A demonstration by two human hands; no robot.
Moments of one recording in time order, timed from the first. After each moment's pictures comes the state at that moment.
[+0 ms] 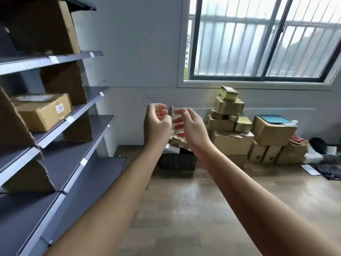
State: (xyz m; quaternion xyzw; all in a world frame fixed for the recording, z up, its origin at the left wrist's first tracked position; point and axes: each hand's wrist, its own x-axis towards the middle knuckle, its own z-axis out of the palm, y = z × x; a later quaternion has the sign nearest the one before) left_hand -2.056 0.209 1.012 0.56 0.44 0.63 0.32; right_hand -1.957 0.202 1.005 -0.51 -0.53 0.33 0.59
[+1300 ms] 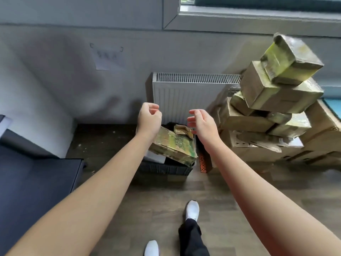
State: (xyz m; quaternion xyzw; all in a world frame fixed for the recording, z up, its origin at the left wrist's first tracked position) left_hand -1.744 1.087 0.761 0.48 0.64 0.41 0.45; right_hand -1.586 1.048 0.753 -0.69 -0.41 0.40 0.45
